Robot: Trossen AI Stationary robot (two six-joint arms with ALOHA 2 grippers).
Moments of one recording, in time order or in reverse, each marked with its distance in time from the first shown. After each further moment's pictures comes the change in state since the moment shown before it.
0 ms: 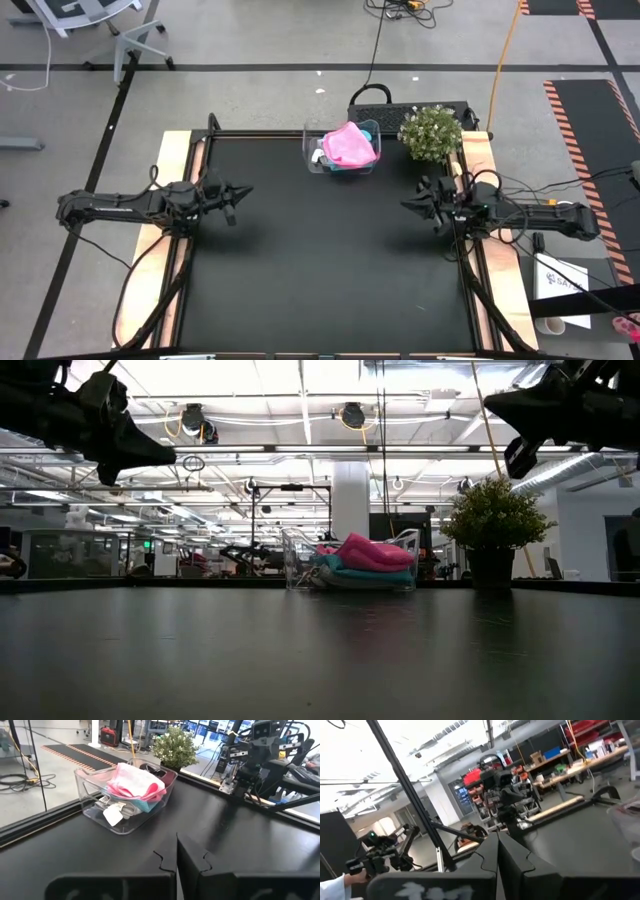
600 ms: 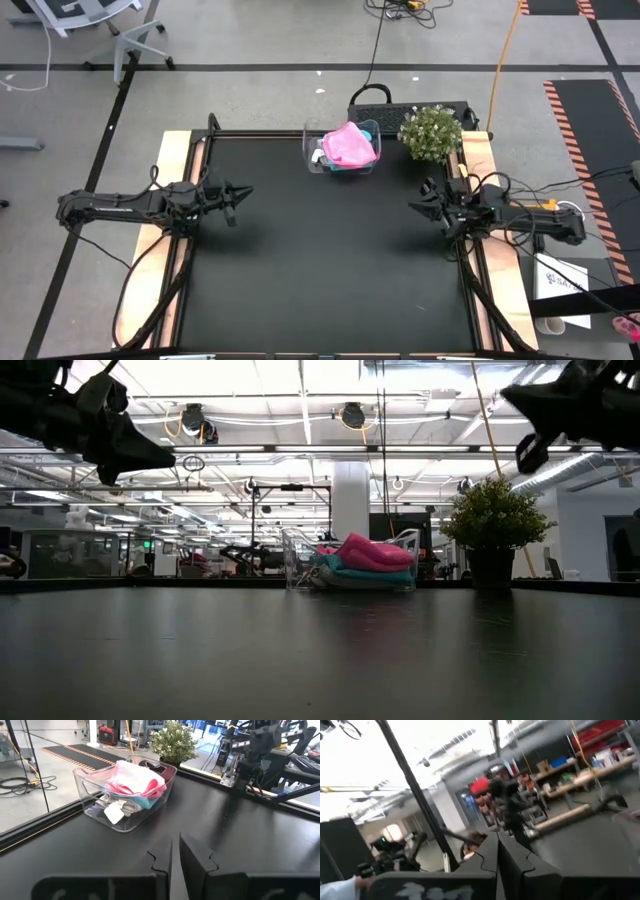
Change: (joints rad) left arm 0.000 0.000 0.000 -0.019 0.009 0.042; right arm 0.019 -0.222 -0.020 -0.088 0.001 -0.002
